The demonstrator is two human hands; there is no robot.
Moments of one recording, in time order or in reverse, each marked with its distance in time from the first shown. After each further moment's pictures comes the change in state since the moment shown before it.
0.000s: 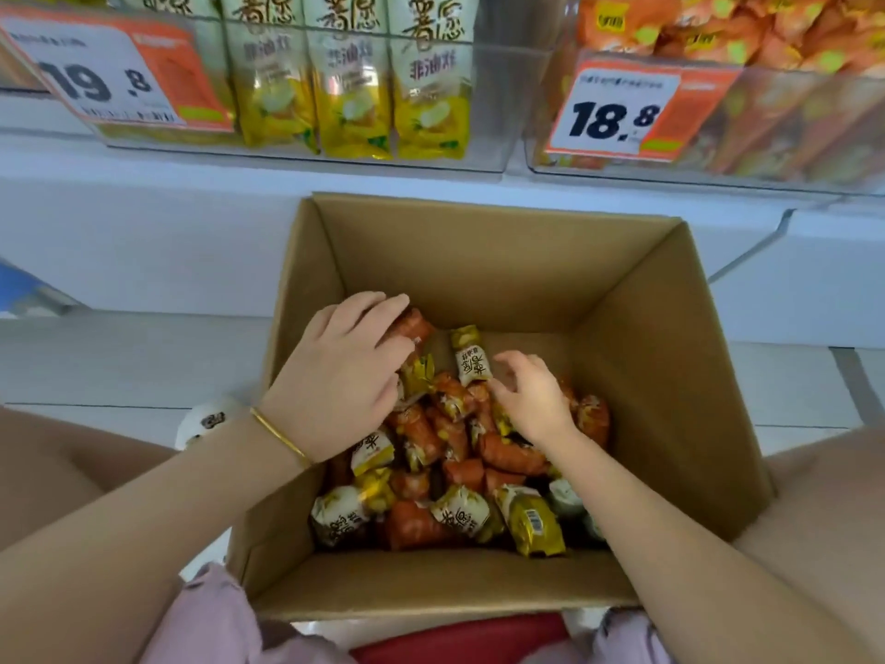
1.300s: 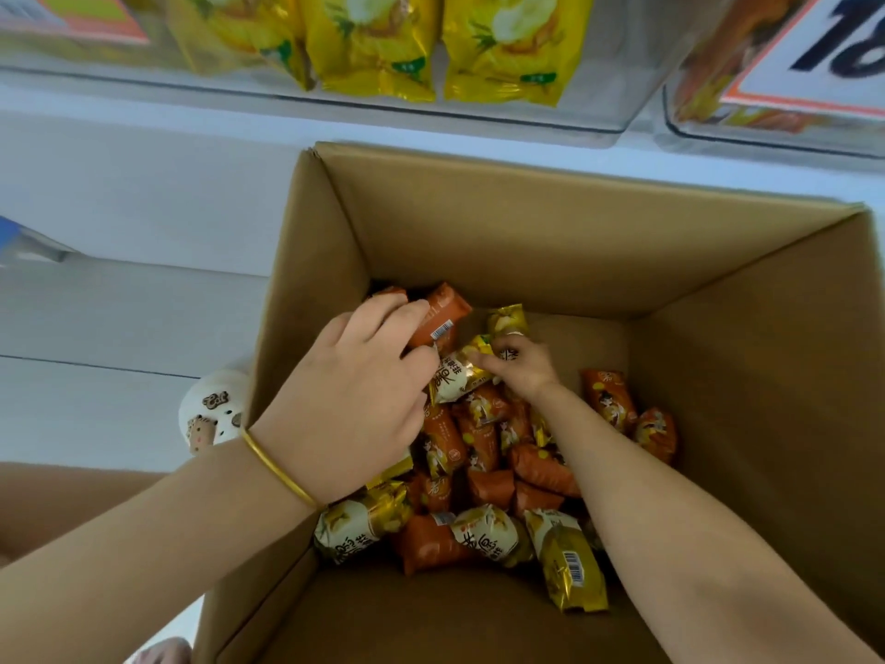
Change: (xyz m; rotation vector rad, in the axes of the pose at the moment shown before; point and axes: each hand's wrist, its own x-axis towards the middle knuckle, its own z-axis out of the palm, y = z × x) left_hand 0.028 -0.021 0.033 0.023 -0.094 -0.014; right_hand 0.112 0.017 0.075 0.332 -0.309 0.369
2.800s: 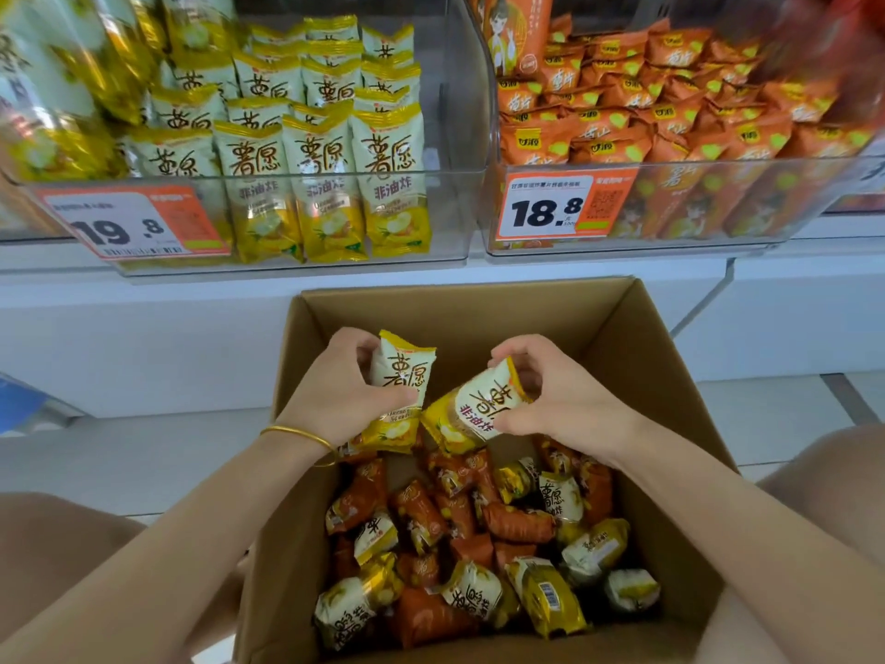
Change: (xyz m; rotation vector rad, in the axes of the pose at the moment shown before) left_hand 0.020 0.012 -0.054 -0.923 0.080 -0.464; right_hand -0.216 -0.060 -0.107 0.129 0.018 -0.558
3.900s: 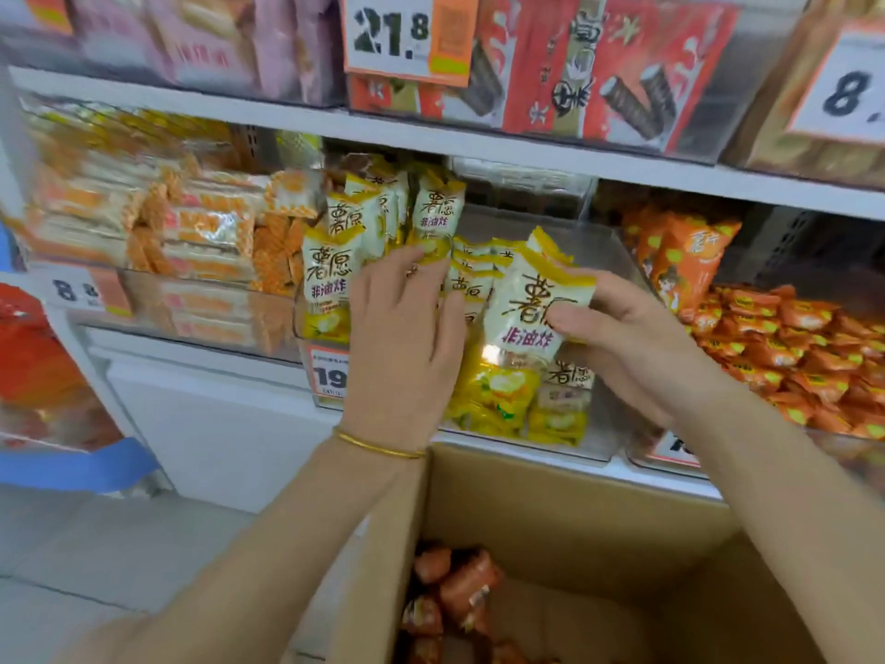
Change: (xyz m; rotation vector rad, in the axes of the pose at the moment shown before) left_hand 0.019 0.073 -0.140 0.212 0.911 0.590; right_hand 0.068 -0.216 0.011 0.335 -0.185 -0.609
